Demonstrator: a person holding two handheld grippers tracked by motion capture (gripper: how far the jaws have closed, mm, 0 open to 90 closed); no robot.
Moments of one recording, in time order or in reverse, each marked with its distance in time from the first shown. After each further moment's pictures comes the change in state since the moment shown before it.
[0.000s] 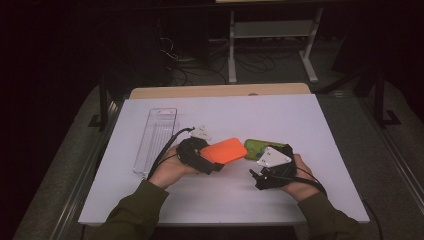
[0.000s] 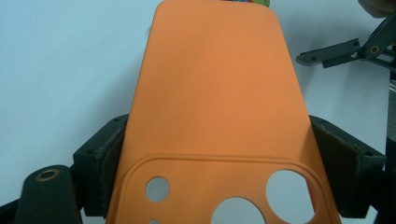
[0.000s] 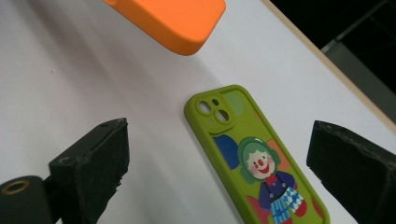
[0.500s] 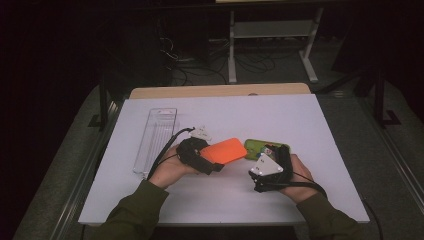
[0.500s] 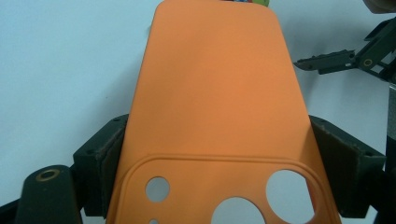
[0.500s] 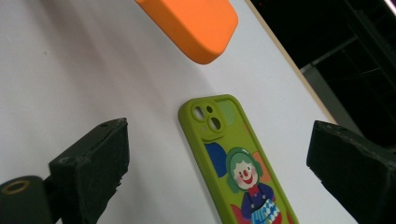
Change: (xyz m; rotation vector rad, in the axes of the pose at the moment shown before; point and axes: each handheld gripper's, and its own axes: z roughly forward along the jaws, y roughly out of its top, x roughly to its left) left arm -0.001 0.000 0.001 -0.002 -0.004 -0.004; right arm 0.012 0.002 -0.001 -0.009 -0.087 -0.205
